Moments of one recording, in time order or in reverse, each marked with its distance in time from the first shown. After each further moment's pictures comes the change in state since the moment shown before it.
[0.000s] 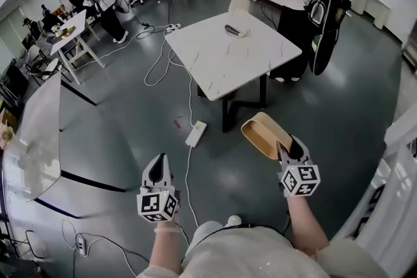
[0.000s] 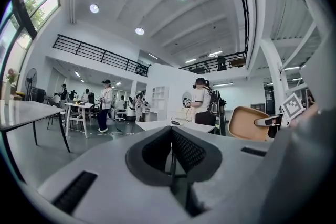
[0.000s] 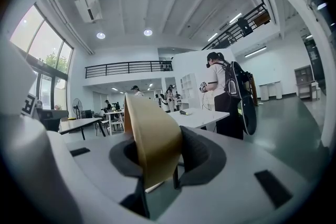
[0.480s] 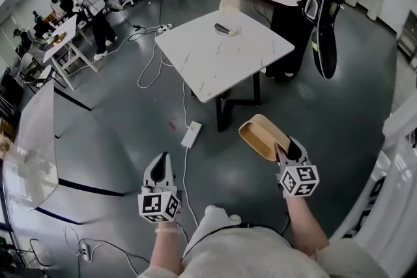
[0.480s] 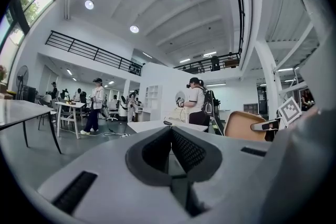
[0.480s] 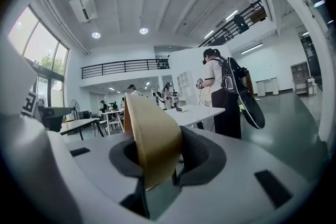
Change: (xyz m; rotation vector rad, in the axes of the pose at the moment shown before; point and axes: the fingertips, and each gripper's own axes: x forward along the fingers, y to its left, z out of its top) left arm 0.027 -0.029 0.006 0.012 0.005 -0.078; right arm -0.003 -0.019 -0.011 0.034 0.021 -0.025
